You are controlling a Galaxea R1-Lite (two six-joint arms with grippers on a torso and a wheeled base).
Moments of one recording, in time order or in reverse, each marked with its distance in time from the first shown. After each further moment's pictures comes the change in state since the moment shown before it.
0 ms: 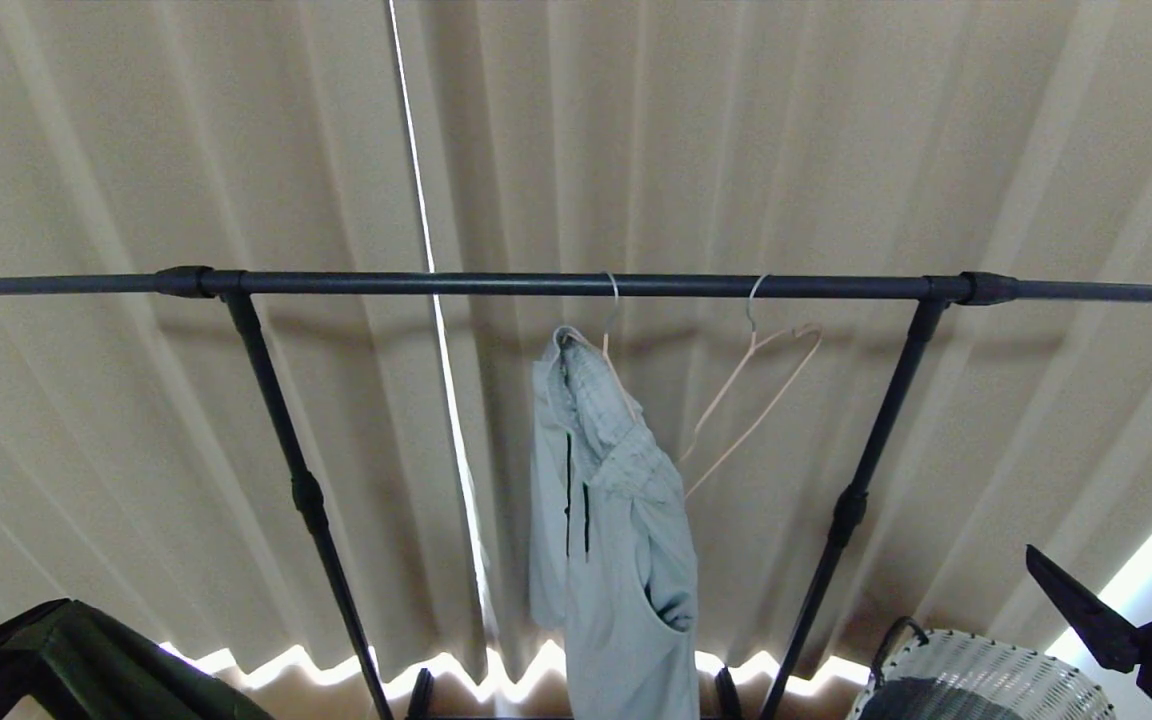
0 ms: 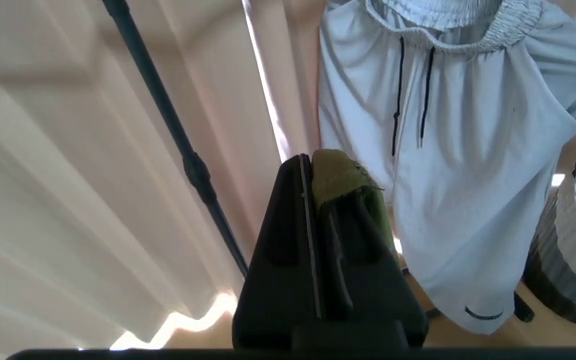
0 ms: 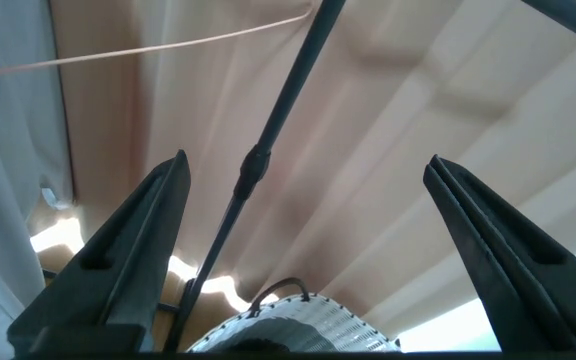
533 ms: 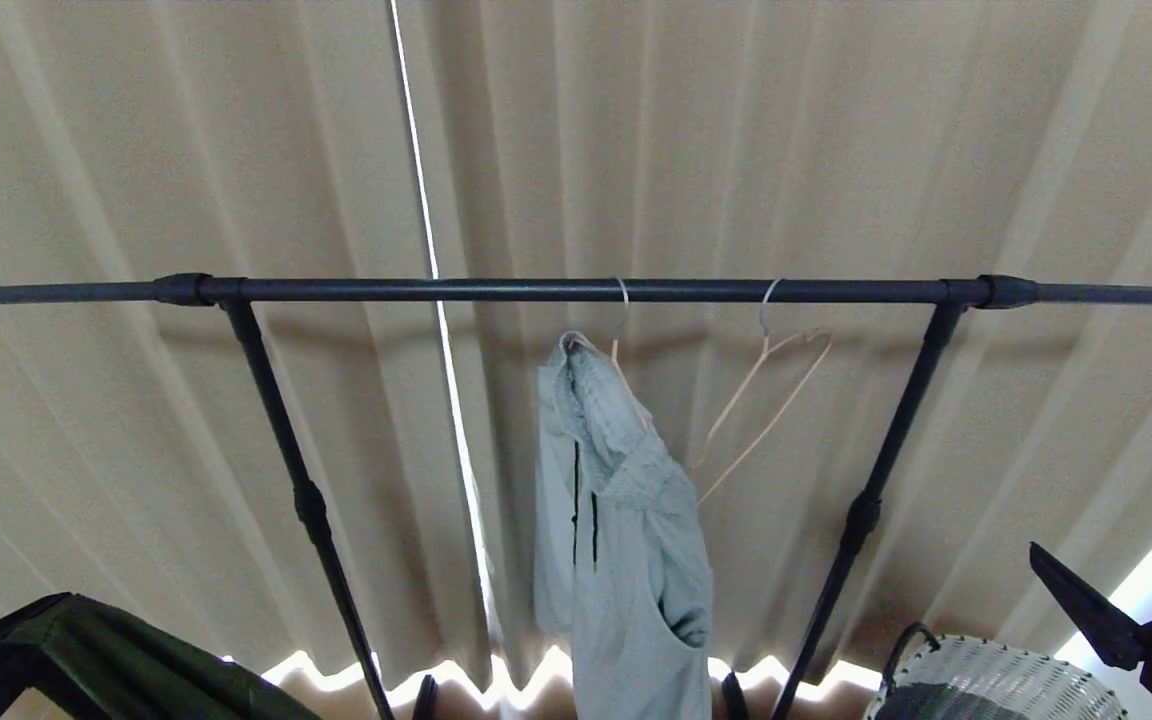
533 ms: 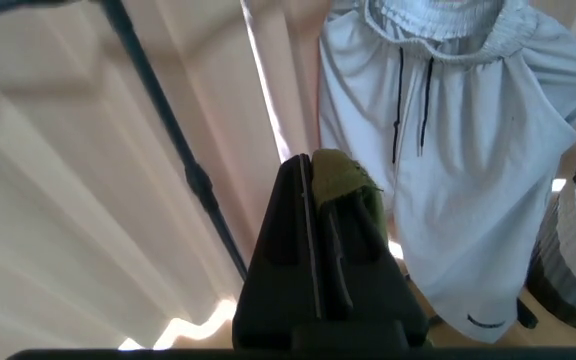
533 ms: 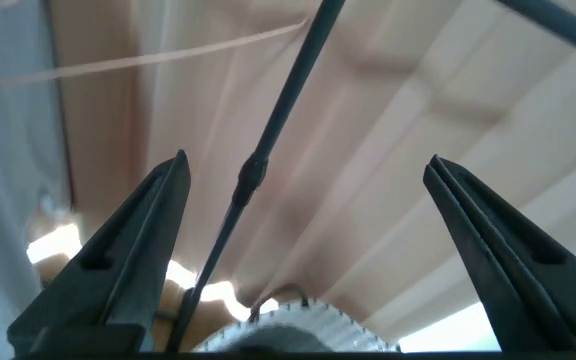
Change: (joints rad) left arm -0.001 0.001 -0.008 0.000 -0.001 0.000; right arm 0.000 0.001 -0.002 0.003 0.001 0.001
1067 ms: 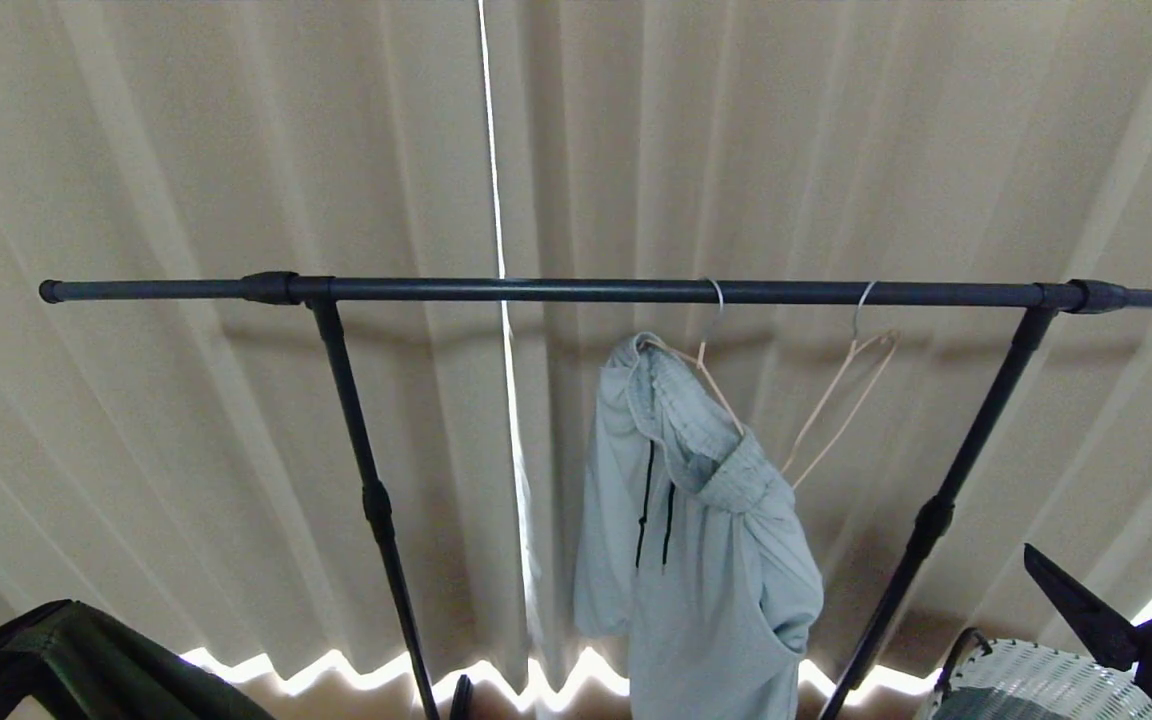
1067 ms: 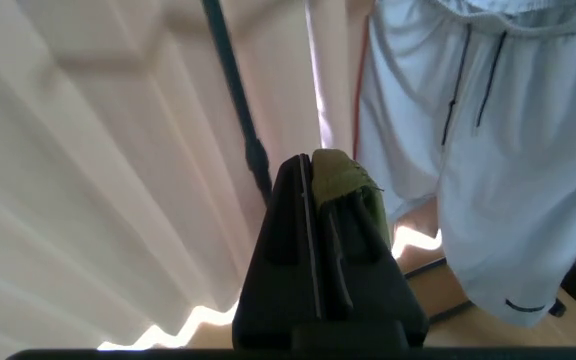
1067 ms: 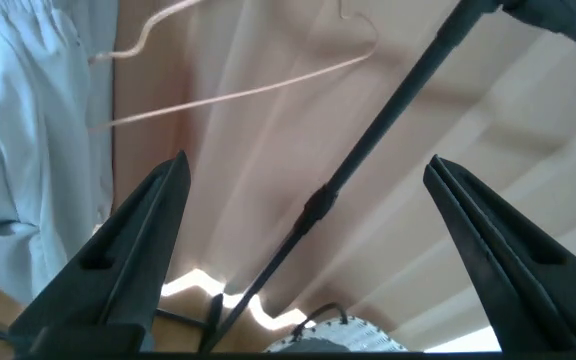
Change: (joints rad) left arm 0.000 -0.002 0.009 -0.003 0.000 0.003; right arm 0.000 0.014 -0.001 -0.004 0.002 0.002
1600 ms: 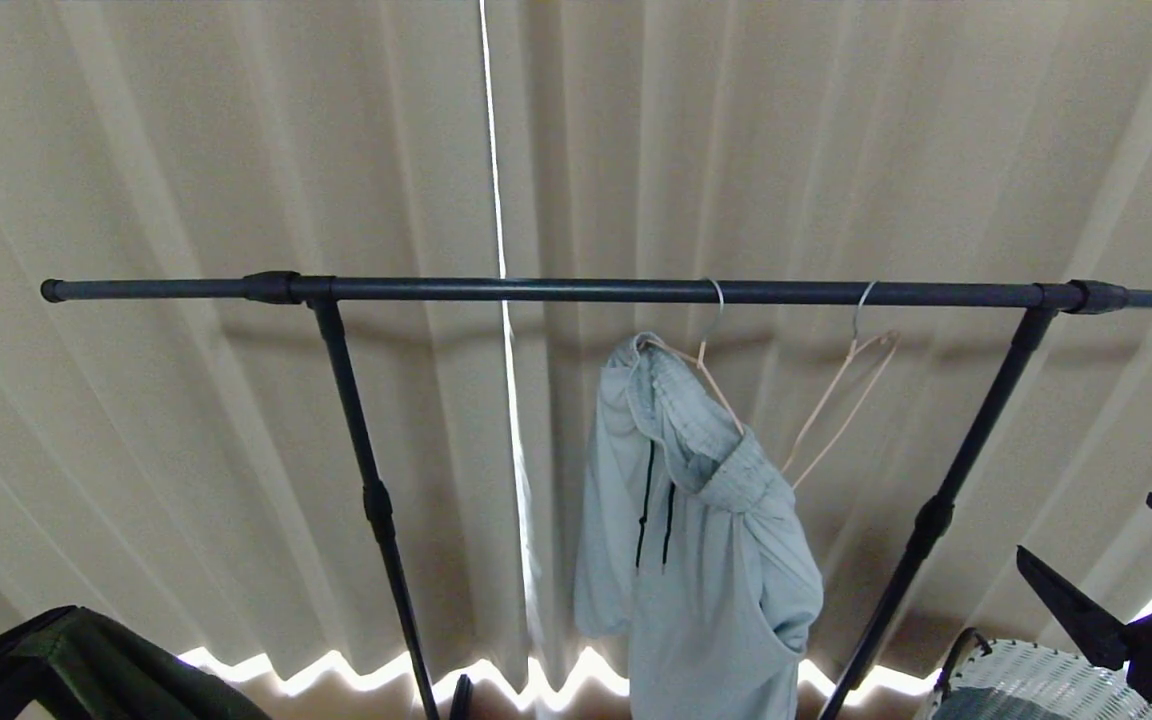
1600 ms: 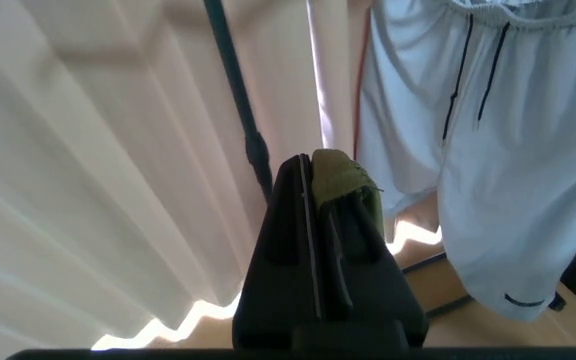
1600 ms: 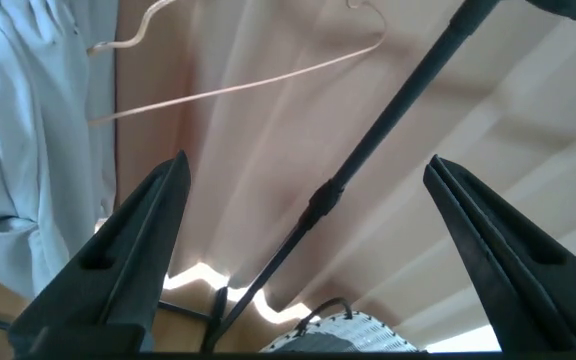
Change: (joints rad) left arm -0.001 0.003 0.009 0.006 0.000 -0.002; right arm 0.000 0.014 0.000 0.000 0.000 0.002
